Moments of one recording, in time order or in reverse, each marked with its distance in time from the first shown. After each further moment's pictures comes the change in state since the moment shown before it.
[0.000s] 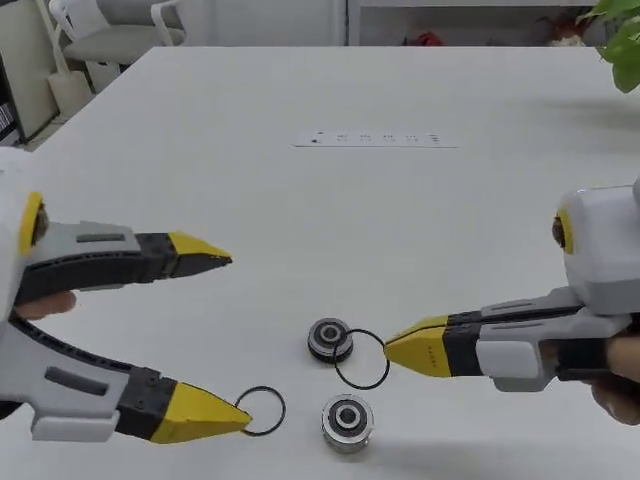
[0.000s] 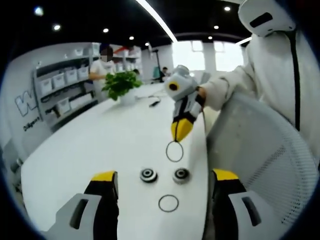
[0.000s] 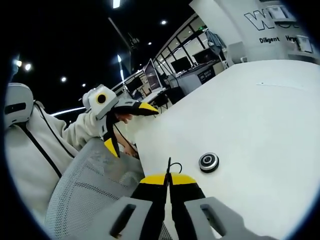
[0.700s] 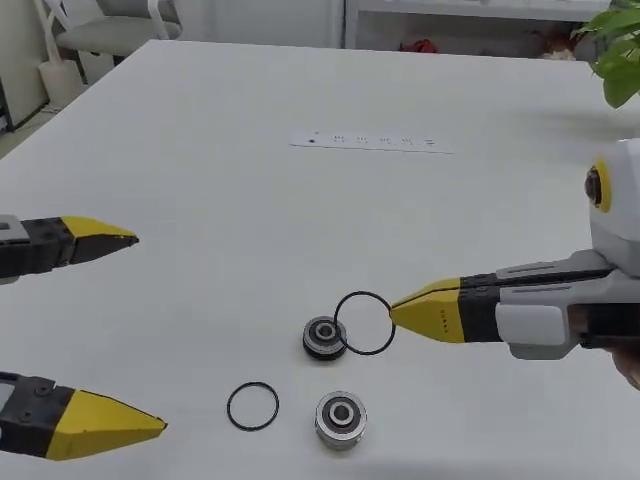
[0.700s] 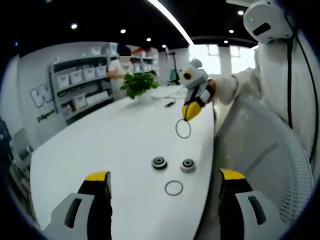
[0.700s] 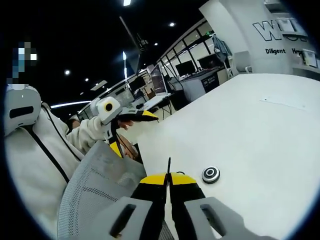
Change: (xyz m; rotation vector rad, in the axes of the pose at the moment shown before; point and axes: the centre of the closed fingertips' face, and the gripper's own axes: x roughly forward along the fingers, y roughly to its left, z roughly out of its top) left arm -0.044 0.006 -0.020 -0.068 -0.014 0.129; right arm -0.009 0.019 0.029 -0.085 -0.007 -0.005
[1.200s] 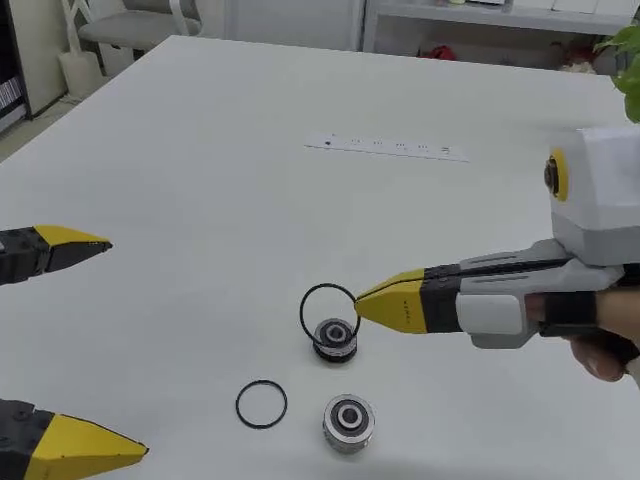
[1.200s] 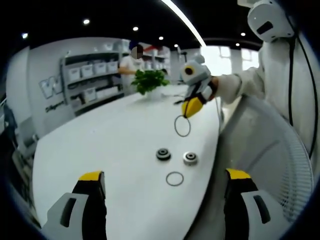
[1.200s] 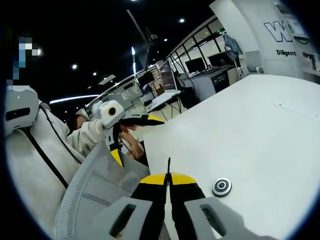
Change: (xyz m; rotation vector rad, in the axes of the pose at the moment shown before) left arm -0.015 0.000 -0.018 -0.068 0.005 0.071; right arm 0.037 0.012 0.012 -0.042 0.040 0.075
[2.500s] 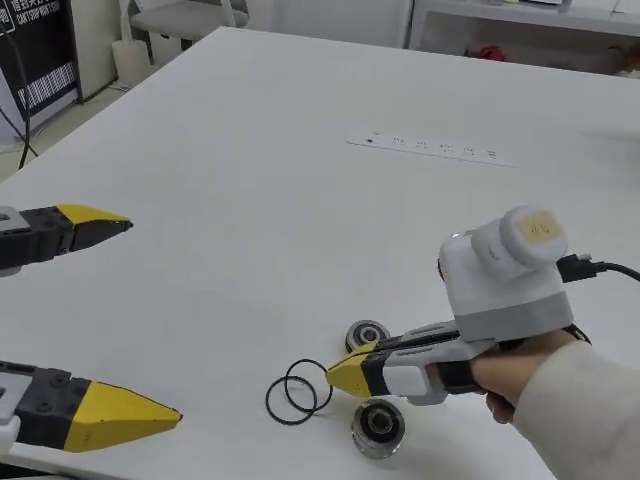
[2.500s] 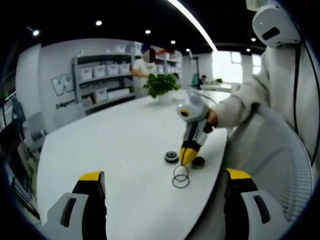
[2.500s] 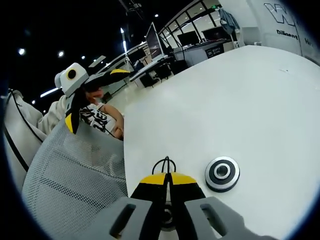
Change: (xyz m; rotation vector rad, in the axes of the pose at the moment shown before) left arm -0.008 0.011 0.003 -0.051 -0.040 0.087; right arm 0.068 -0.056 -0.084 0.057 0.221 -0.052
